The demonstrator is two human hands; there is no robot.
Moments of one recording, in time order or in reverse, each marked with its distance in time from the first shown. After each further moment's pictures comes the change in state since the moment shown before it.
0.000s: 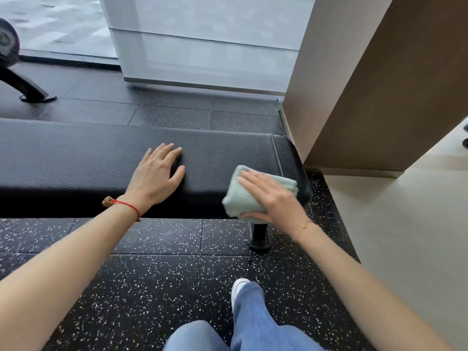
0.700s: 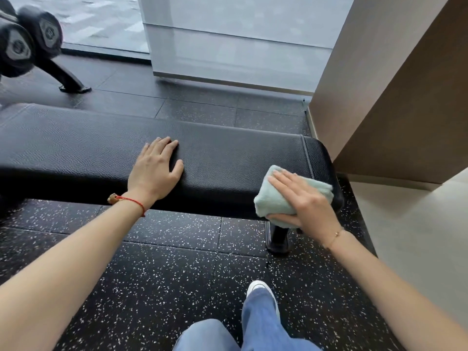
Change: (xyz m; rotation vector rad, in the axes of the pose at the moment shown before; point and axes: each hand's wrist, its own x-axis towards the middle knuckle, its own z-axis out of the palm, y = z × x) left_hand -0.016 -0.051 -0.009 0.049 0.104 -0.150; right_hand 0.002 0.004 0.002 -0.034 0.097 0.018
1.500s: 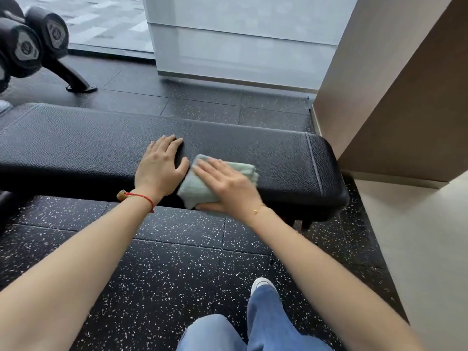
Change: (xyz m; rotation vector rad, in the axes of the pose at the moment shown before) left_hand -0.001 0.002 0.000 0.007 0.010 -0.014; right_hand 0.097 -0.104 0.045 0.067 -0.119 -0.198
